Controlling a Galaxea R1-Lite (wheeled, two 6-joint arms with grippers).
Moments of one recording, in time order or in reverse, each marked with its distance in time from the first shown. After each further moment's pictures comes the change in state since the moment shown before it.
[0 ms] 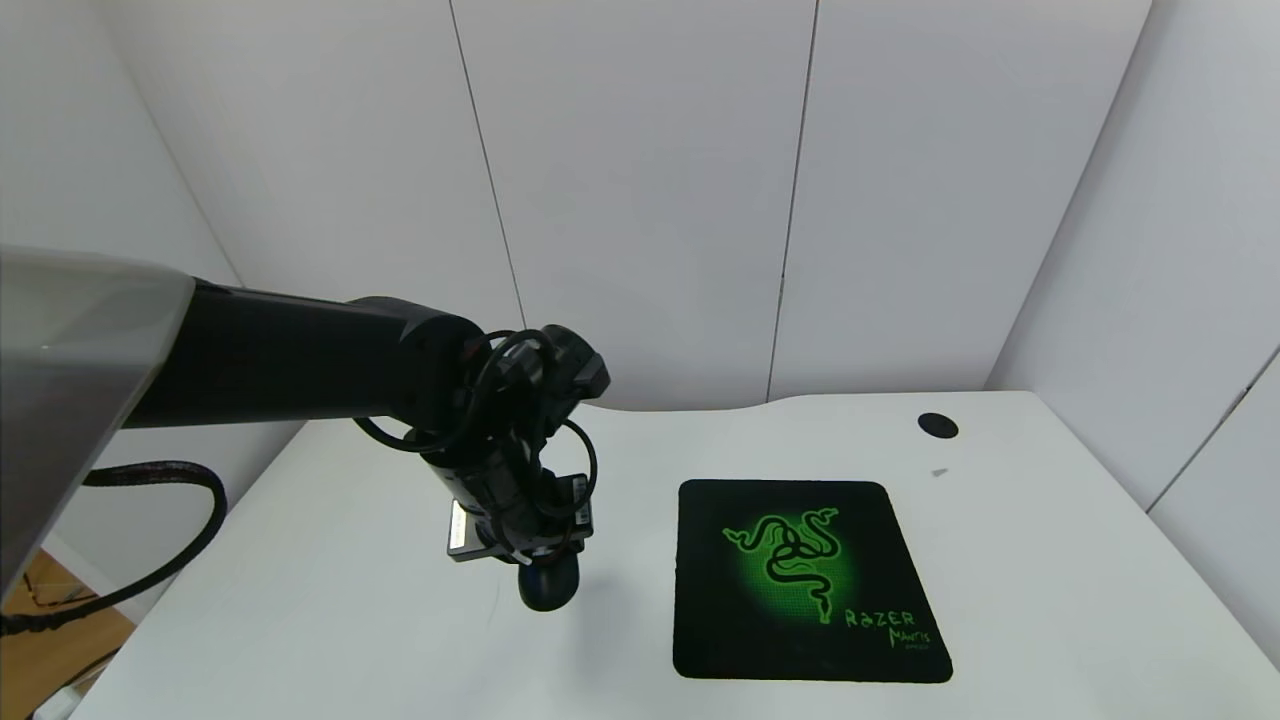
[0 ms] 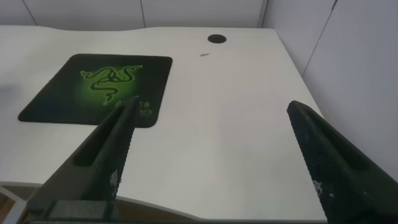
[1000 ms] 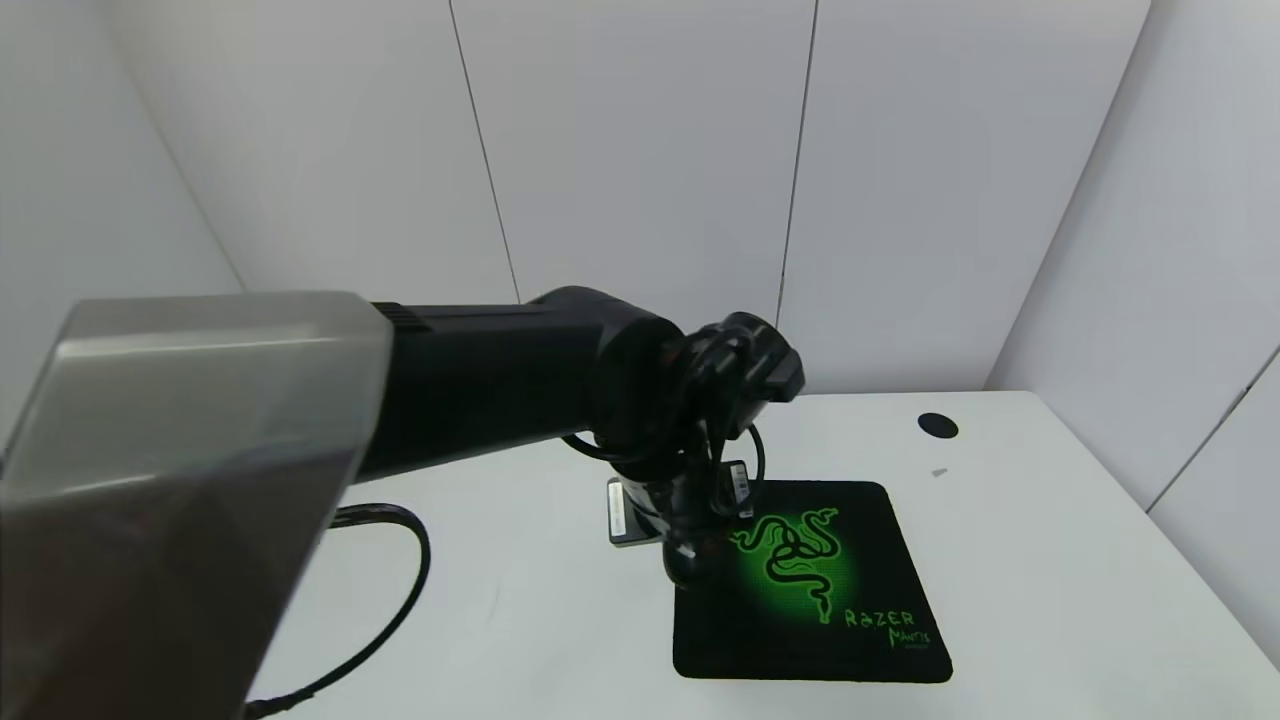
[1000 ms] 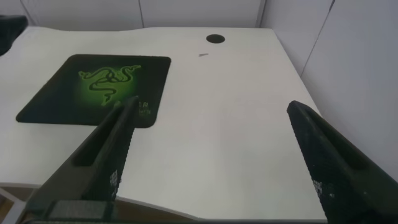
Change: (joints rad) left arm -0.275 0.178 -0.406 0.096 0.107 -0.137; right arm 0.000 0.000 0.000 0.000 0.000 0.000
